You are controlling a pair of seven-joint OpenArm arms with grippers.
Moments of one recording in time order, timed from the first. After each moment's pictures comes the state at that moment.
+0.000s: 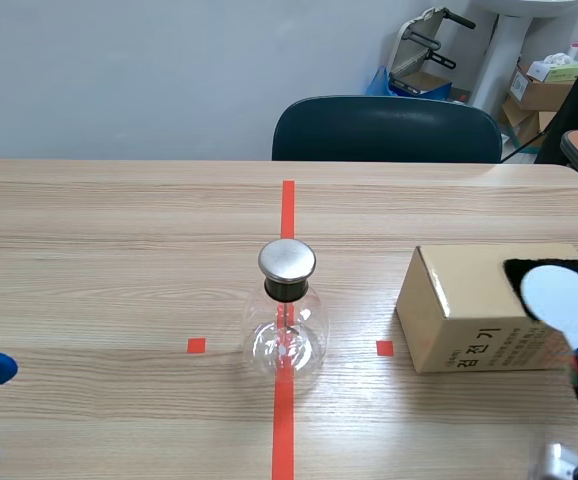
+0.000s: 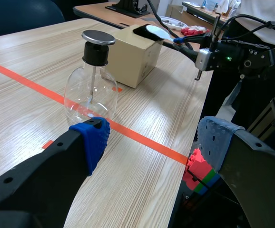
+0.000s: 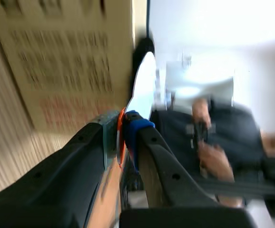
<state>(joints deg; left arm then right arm) 22.4 -71.3 41.1 84.1 -19.6 -32.5 -68.2 -32.3 10.8 19.4 71.5 -69.8 -39.0 39.3</state>
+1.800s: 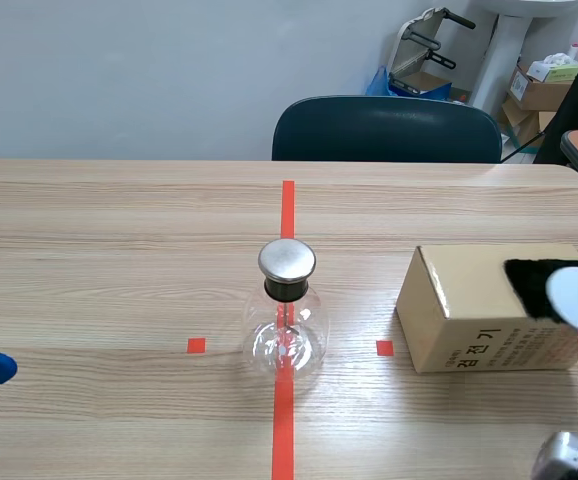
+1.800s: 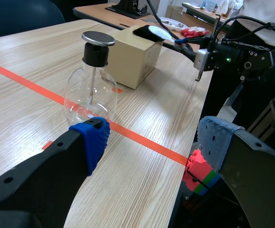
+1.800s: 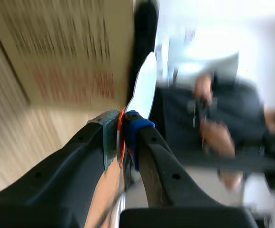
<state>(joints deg) 22.4 -71.3 41.1 84.1 -19.6 -32.5 -68.4 -32.6 11.2 18.3 71.5 -69.0 -39.0 34.4</state>
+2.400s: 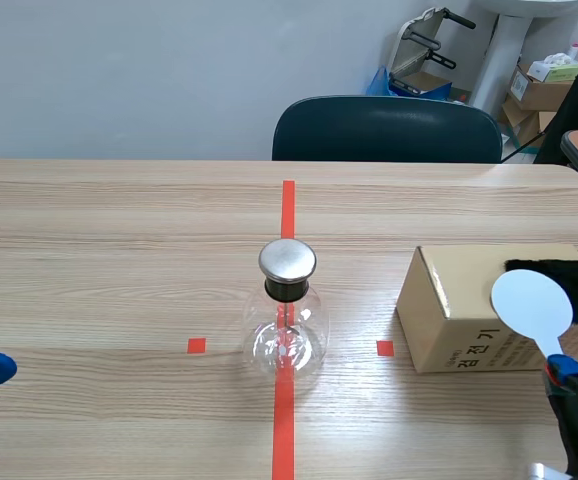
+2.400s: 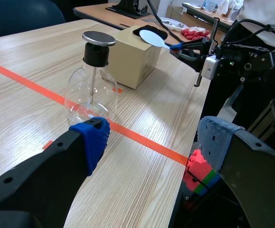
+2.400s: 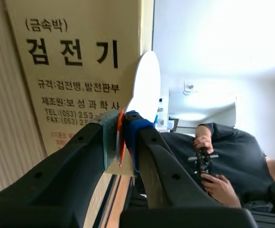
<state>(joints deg) 22.4 -71.3 41.1 84.1 -19.6 -32.5 -68.4 -32.7 10.6 18.0 71.5 -69.6 -39.0 39.9</state>
